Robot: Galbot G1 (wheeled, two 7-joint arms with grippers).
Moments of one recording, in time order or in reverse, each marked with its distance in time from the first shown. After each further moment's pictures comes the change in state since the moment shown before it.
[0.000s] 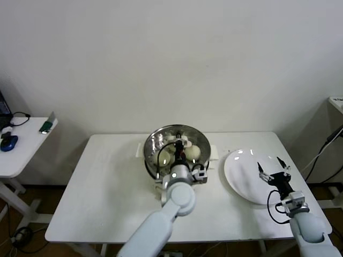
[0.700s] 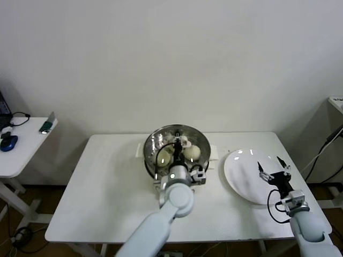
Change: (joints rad) left arm 0.010 0.020 0.001 -0.037 0.007 0.000 0.028; right arm 0.002 -0.001 0.004 0.016 -0.005 -0.039 0.005
